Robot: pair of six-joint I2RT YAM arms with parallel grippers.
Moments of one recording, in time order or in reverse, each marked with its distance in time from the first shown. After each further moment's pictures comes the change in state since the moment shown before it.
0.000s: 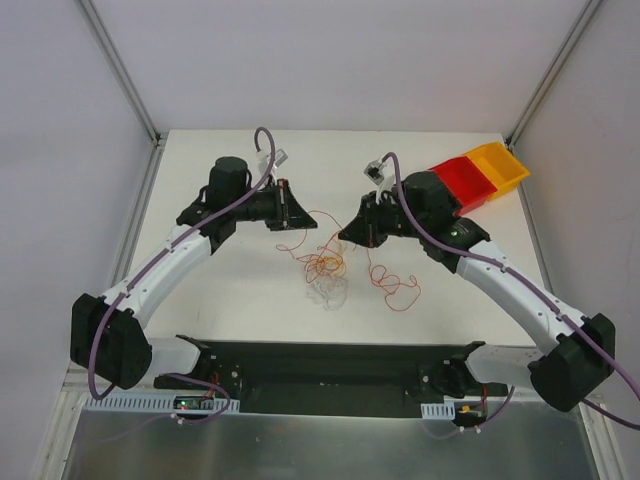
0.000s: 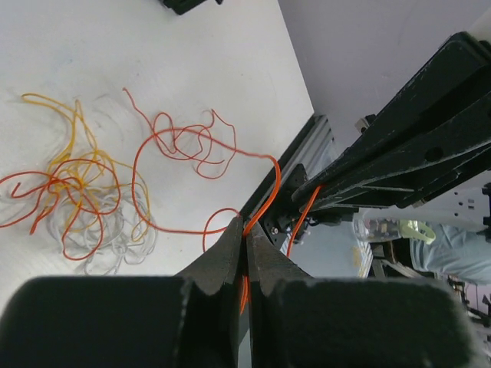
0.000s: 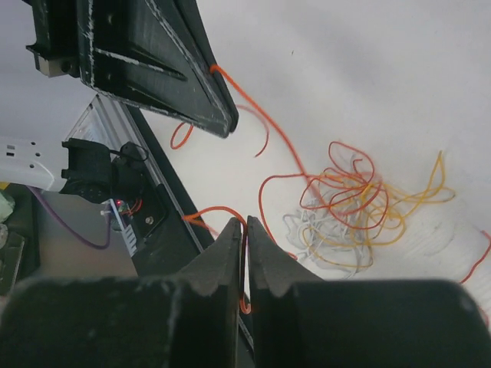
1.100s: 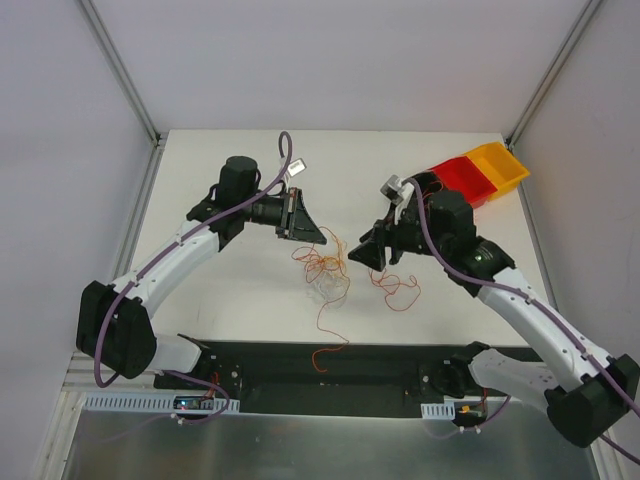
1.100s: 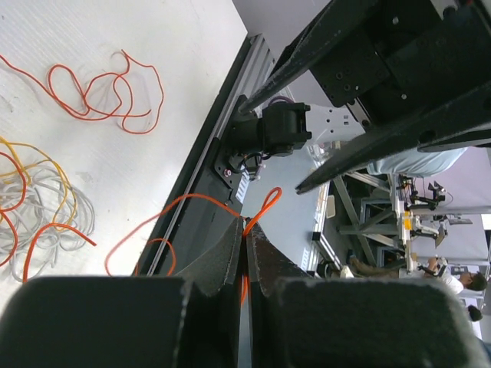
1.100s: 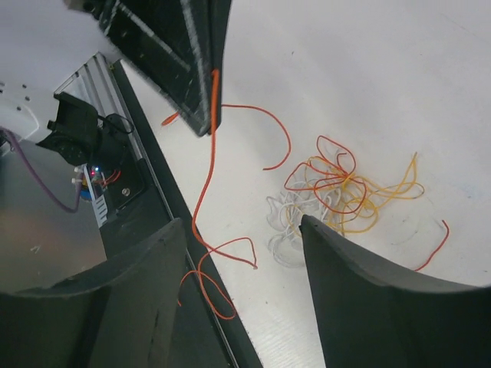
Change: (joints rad) left arm -0.039 0.081 0.026 0.048 0.322 0.008; right arm -0.031 -0.166 -0.090 -0.025 -0.037 -0.192
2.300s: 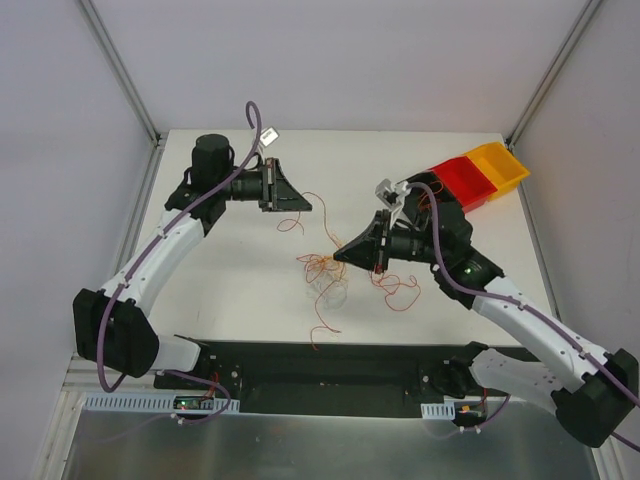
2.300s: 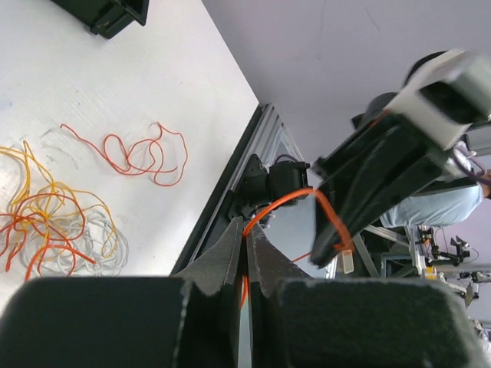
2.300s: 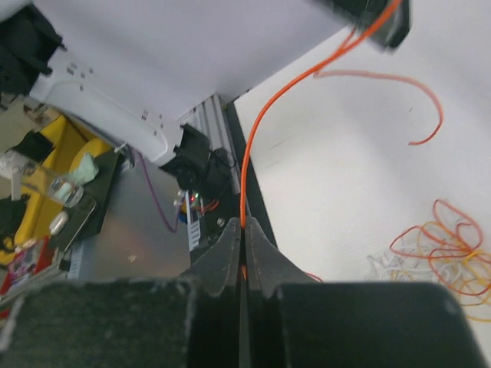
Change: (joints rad) left arm 0.144 -0.004 0.127 0.004 -0.001 -0.035; right arm 0.100 -0.061 -0.189 0.440 -0.177 0.299
